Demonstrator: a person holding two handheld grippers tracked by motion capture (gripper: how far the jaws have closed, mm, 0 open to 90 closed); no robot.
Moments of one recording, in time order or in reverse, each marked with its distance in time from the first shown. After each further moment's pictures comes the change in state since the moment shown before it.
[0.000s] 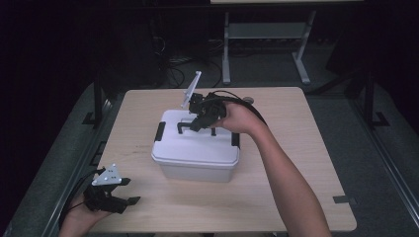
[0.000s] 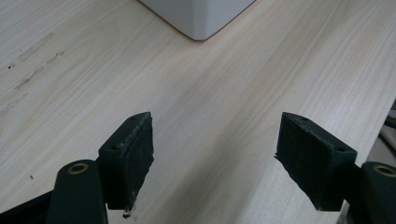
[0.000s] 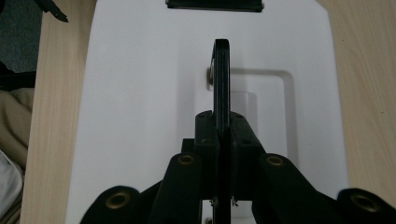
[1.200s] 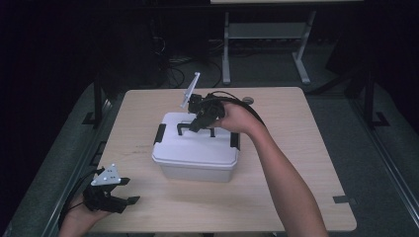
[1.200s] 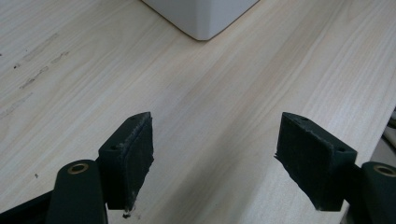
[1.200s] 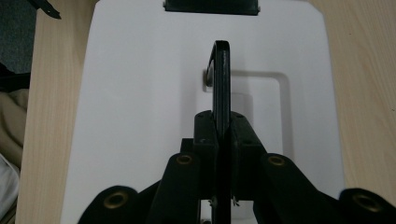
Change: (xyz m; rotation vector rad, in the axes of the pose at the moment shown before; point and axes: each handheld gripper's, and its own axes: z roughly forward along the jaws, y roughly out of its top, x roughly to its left) left arm 0.001 -0.001 0.000 0.001 0.007 0.000; right arm -0.009 -0.002 0.012 0.006 0.020 0.013
